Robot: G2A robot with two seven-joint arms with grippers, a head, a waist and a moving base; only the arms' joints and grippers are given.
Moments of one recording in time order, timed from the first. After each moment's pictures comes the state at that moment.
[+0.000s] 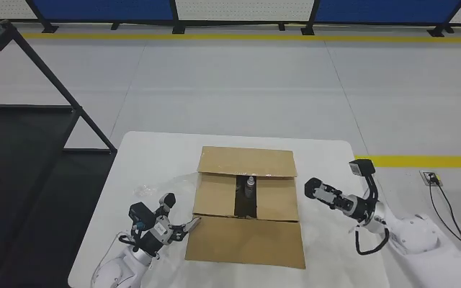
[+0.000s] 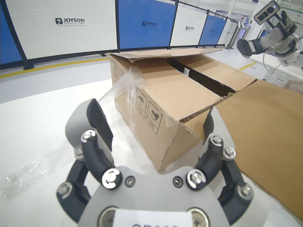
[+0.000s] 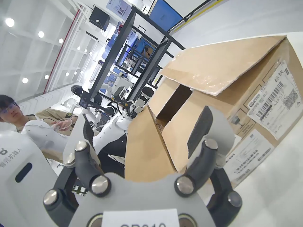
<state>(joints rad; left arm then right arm) 1.35 -1.18 -1.44 -1.57 1.24 -0.58 0.28 -0.91 -0.83 1.16 -1.39 0.45 -0.64 0.81</state>
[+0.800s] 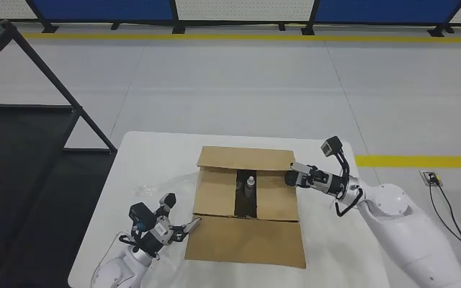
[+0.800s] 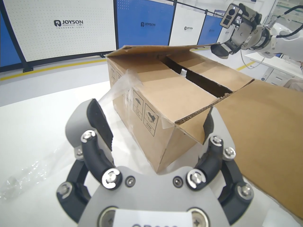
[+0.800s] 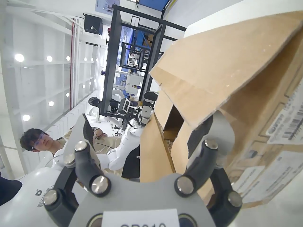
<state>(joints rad) 1.35 -1.17 -1.43 -1.58 1.24 -0.58 0.29 -0.62 -0.96 0.95 -1.16 0.60 -0.42 0.90</state>
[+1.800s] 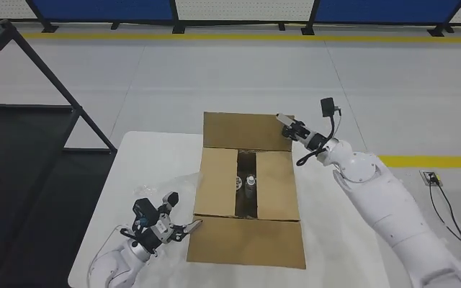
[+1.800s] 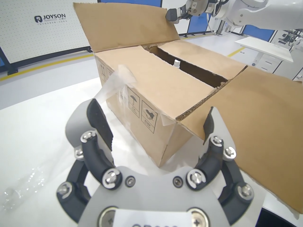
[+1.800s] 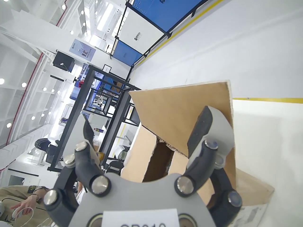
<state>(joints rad) 1.30 -1.15 -1.44 -1.55 1.26 -0.68 0.22 -0.30 -1.15 0.76 -0.83 0.30 -0.44 0.42</state>
